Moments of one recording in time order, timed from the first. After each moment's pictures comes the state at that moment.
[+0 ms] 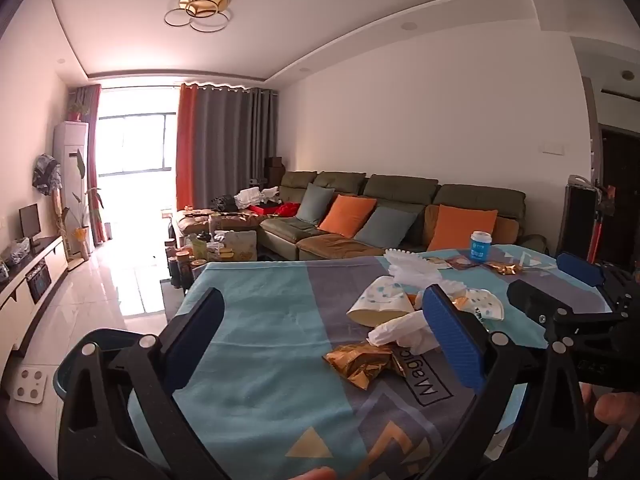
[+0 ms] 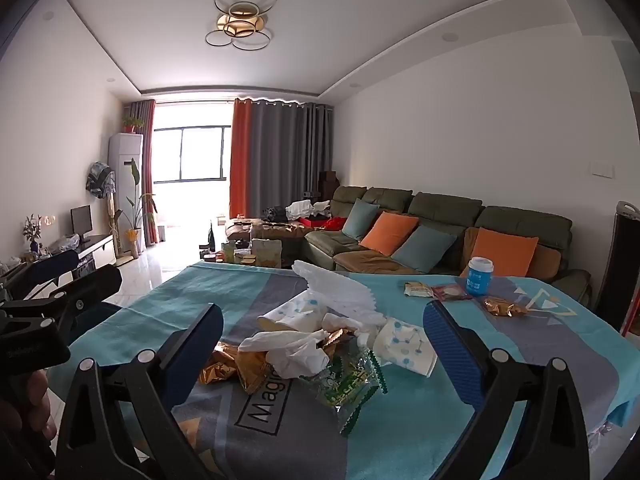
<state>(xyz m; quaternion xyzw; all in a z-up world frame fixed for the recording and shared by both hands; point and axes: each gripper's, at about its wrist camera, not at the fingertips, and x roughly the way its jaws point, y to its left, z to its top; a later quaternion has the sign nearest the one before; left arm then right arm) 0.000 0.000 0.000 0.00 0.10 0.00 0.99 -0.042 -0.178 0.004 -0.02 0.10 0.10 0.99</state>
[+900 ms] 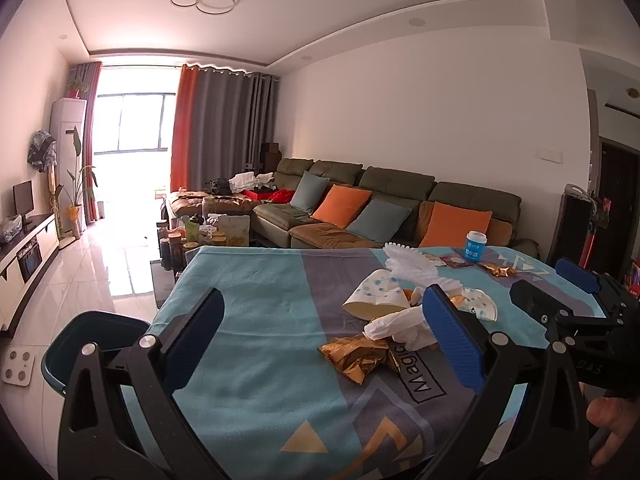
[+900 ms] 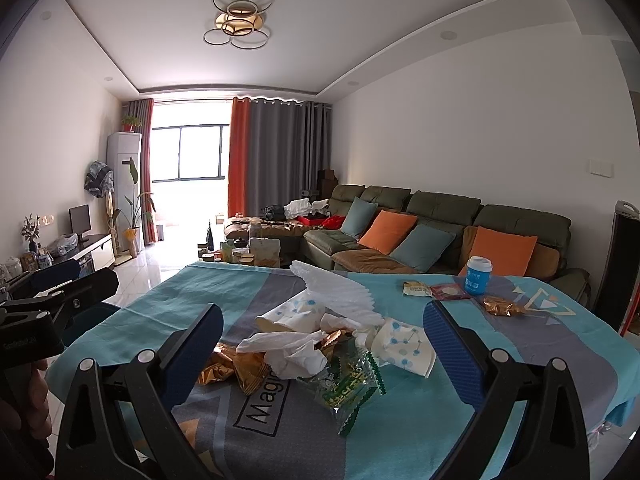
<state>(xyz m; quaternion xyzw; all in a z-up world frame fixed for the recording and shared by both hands) 0.006 0.010 0.000 -0.03 0.12 -0.01 0.99 -0.041 -0.179 0.005 -0.02 0.10 0.10 0.99</state>
